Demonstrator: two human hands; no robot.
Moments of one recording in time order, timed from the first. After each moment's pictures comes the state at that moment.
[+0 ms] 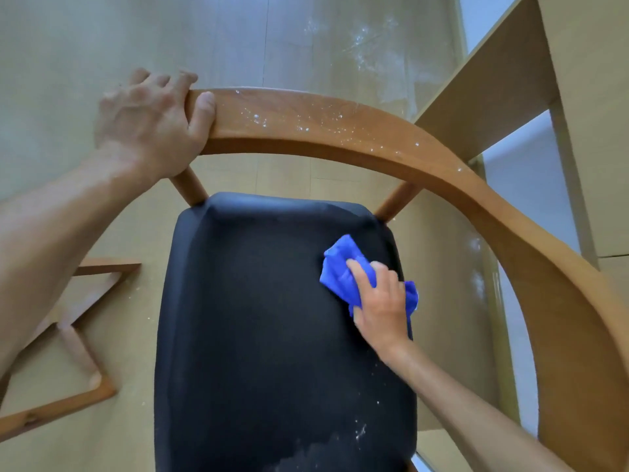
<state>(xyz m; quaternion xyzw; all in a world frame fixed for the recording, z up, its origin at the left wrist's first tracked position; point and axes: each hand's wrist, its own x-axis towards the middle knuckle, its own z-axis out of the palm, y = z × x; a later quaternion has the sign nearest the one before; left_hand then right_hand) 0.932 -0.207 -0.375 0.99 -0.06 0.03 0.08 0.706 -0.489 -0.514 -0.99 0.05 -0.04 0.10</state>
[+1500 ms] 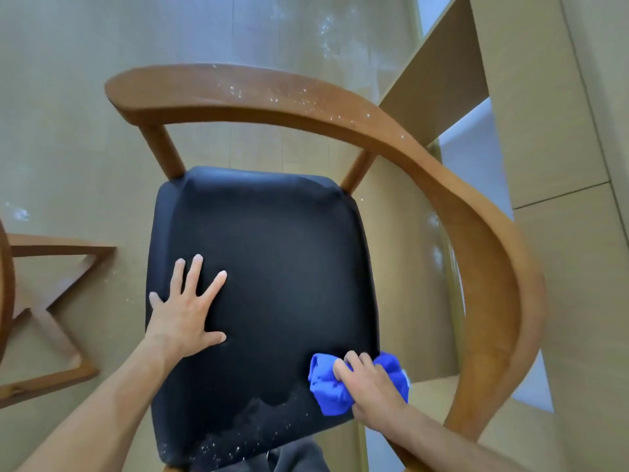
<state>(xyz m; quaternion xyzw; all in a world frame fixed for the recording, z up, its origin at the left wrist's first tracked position) 0.679 -0.189 -0.485 0.93 -0.16 -0.35 -0.02 0.517 -0.485 -0.463 -0.93 -0.08 0.36 0.06</state>
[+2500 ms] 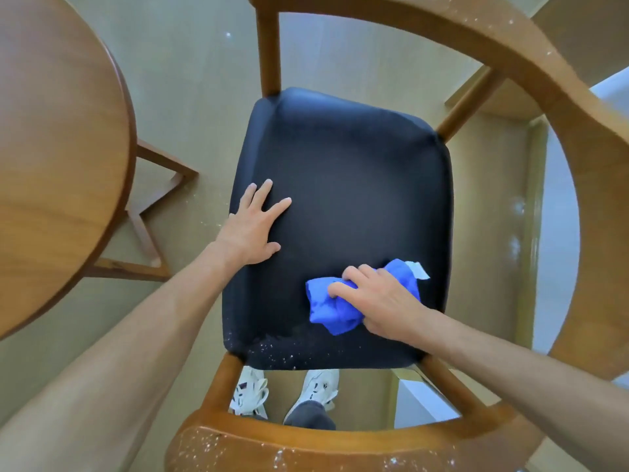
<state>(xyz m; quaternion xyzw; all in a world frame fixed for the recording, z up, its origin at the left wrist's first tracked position) 0.657 -0.164 -0.483 0.93 -0.08 -0.33 0.11 0.570 -0.422 -0.461 -0.91 -0.36 0.22 0.06</state>
